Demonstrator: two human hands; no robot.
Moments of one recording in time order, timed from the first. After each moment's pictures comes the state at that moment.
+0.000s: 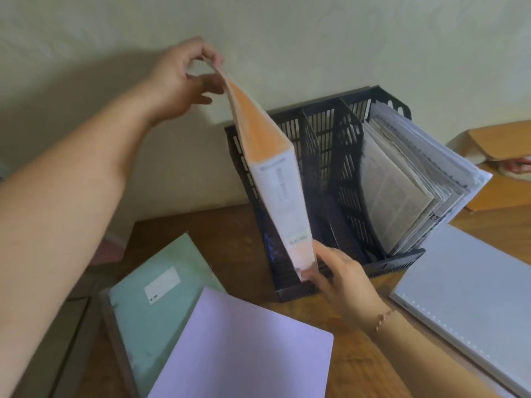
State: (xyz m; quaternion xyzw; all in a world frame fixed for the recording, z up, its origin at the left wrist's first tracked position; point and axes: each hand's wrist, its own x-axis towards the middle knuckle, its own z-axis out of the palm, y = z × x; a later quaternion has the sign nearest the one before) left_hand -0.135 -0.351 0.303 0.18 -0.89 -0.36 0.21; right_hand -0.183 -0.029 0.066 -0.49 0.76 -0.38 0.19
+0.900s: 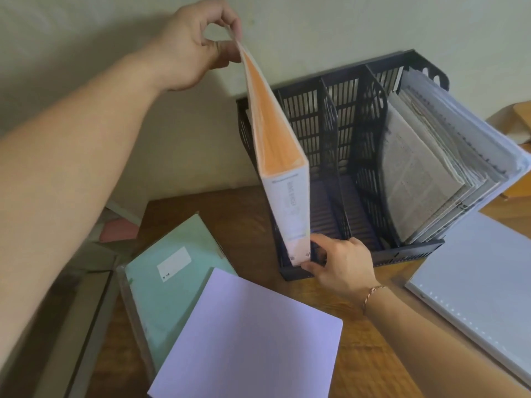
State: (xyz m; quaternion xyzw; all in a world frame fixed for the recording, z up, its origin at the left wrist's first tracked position) left_hand -0.140 -0.338 0.307 0.17 -0.93 -0.29 0.17; right_hand -0.189 -0.062 0.025 -0.51 0.82 -0.25 0.09
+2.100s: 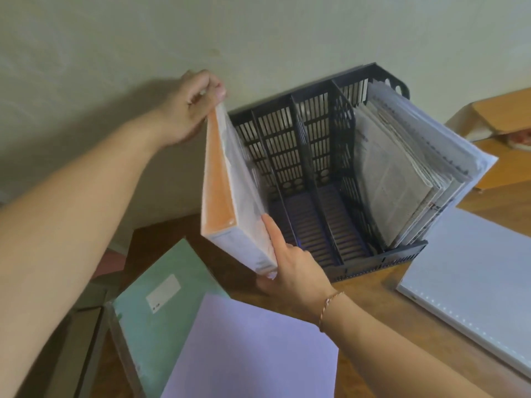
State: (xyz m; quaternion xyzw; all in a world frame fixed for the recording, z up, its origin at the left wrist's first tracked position) left_hand -0.157 -0.343 0.269 0.16 -0.96 -0.20 0.12; right_hand -0.150 -0.099 0.062 -0.48 0.77 -0.36 0.22
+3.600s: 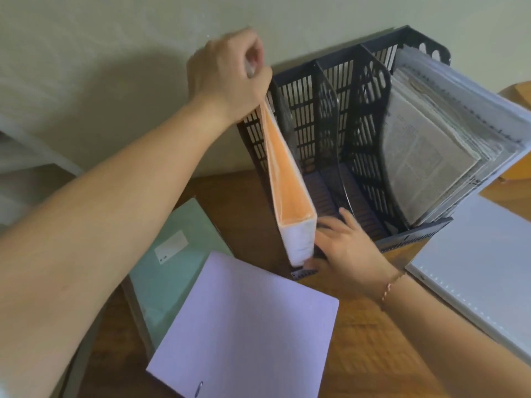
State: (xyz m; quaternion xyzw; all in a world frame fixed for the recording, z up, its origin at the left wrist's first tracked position) left_hand -0.151 -0.296 0.231 0.23 -0.93 -0.02 0.28; right_hand -0.193 -0.042 0.035 -0.67 0.72 -0.18 0.05
